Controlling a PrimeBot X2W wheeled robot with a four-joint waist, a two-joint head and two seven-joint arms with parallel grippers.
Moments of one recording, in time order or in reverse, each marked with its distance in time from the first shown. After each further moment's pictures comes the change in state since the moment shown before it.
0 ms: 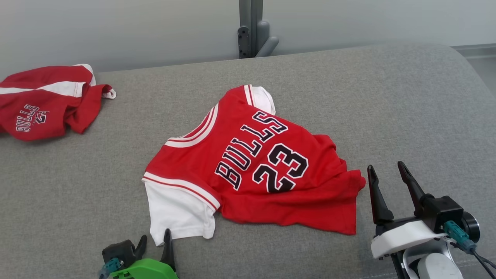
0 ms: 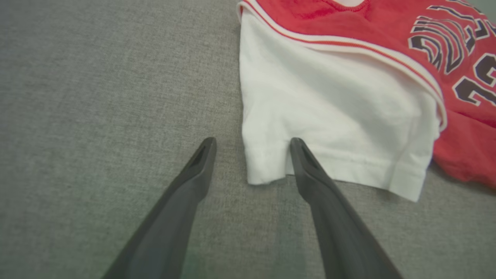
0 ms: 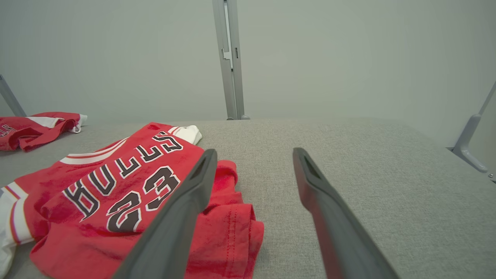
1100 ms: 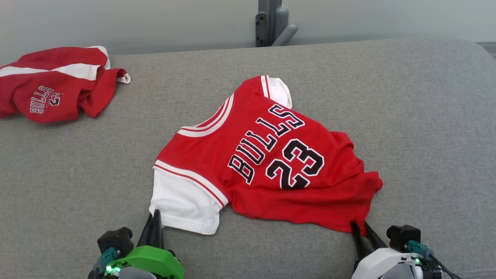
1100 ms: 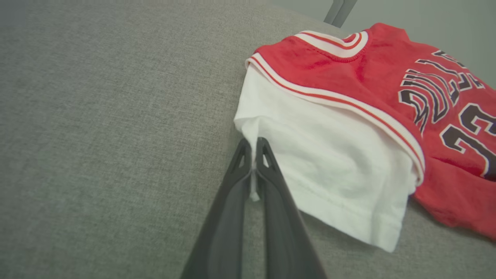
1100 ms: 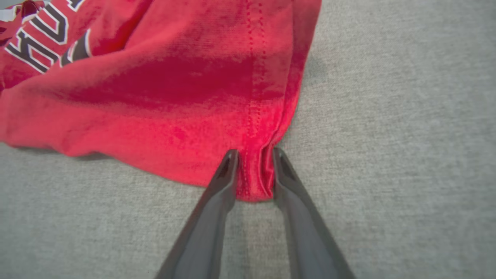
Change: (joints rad) left arm -0.028 0.000 -0.008 -0.067 -0.019 -0.003 -0.049; right arm -0.085 -0.006 0.168 0.543 0.224 -0.001 -0.011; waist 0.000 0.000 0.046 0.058
